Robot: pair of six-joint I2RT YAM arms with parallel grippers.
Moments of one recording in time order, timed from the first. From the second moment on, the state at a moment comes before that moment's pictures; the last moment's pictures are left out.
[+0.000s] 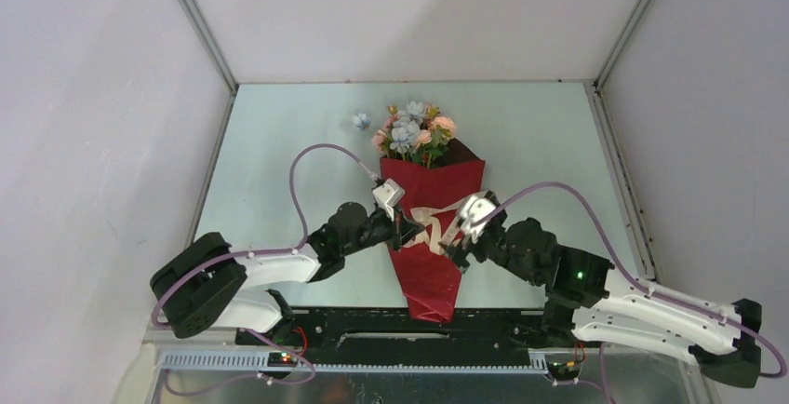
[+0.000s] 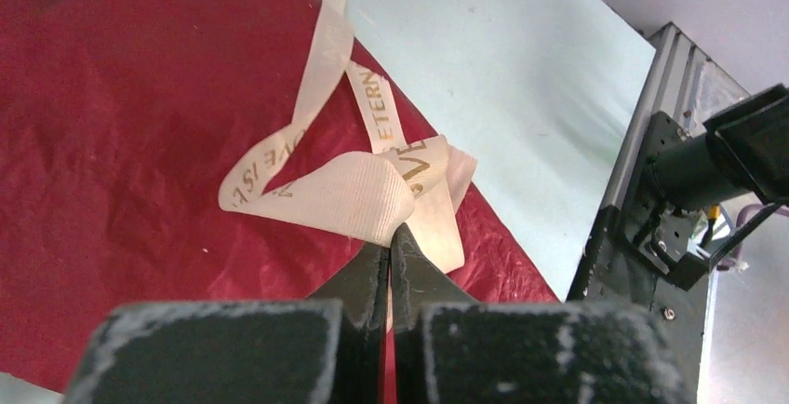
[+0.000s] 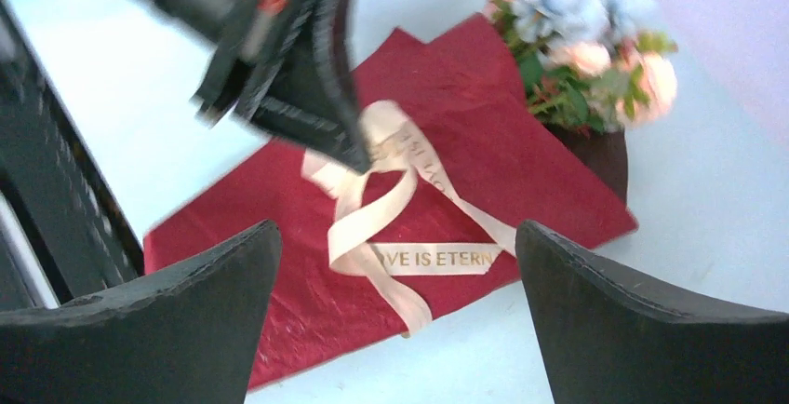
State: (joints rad) left arm -0.87 1.32 0.40 0.70 0.19 -0.36; right arm 1.18 0.68 0.61 -0.25 0.26 -0.22
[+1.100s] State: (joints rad) left arm -0.92 1.40 0.36 0.74 0.18 -0.36; right arm 0.70 1.48 0.84 -0.40 0.24 0.75
